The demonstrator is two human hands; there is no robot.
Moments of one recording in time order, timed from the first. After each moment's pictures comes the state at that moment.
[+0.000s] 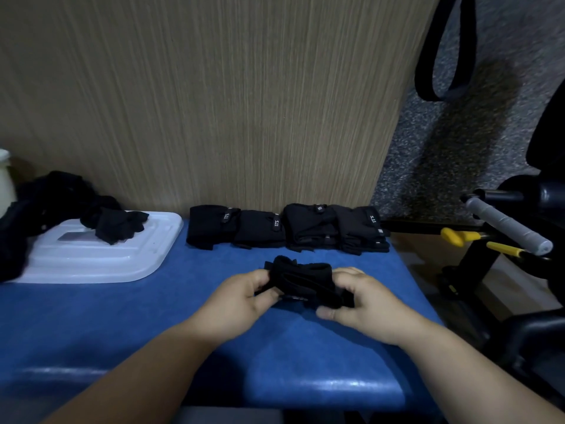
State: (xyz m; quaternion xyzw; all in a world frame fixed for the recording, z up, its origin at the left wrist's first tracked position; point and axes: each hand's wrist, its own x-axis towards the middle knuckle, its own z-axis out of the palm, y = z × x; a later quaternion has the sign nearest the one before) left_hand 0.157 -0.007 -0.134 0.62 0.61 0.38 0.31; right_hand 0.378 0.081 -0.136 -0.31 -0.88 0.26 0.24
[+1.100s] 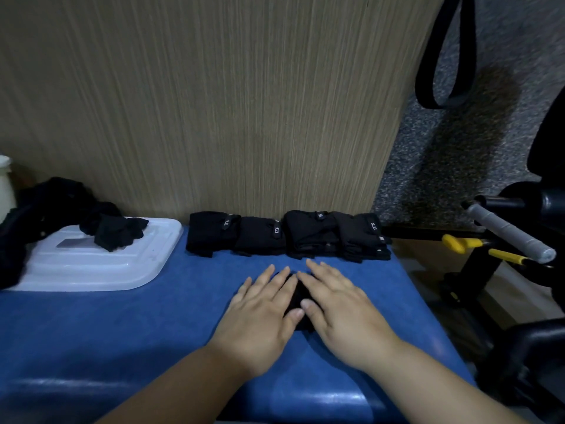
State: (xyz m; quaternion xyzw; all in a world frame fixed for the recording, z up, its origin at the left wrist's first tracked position) left_hand 0.185 -0.009 -0.144 0.72 0.68 0.13 0.04; right_hand 0.347 0.051 -0.130 -0.39 -0.90 0.10 0.14
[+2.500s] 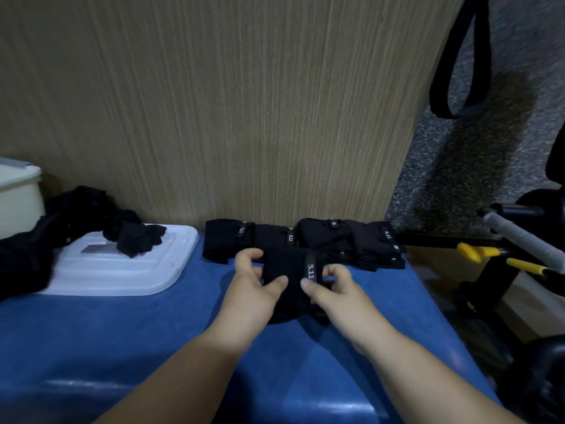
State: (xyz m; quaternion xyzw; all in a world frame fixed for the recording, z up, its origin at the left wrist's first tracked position) left_hand 0.169 0.000 -0.114 0.40 0.63 0.58 0.31; right_hand 0.308 0.054 -0.115 -0.46 -0.66 0.49 0.33
